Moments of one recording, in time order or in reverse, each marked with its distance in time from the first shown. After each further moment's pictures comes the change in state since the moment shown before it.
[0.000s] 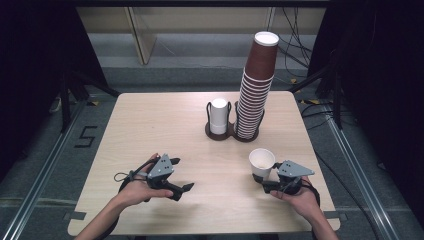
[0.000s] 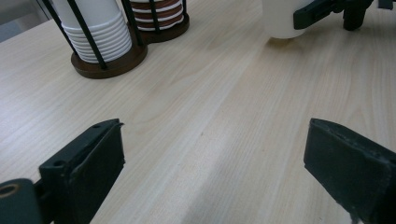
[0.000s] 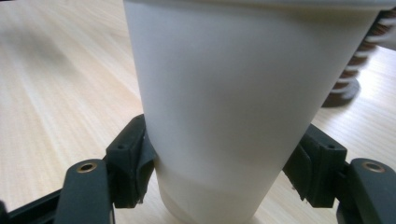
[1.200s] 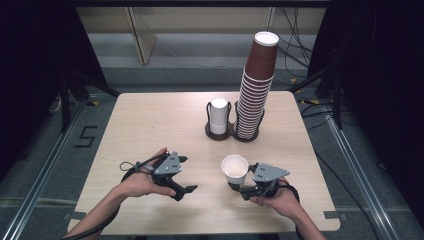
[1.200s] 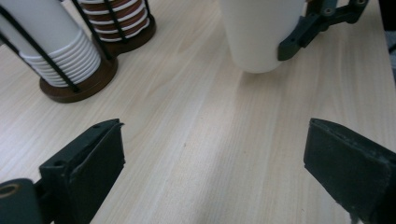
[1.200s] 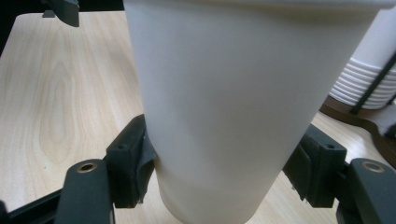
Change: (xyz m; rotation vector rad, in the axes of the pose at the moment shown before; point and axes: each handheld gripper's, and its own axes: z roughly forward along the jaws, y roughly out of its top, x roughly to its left) left arm -0.002 0.023 0.002 0.073 -0.103 0.135; right arm 0.047 0.028 0.038 -0.050 0.216 -0.136
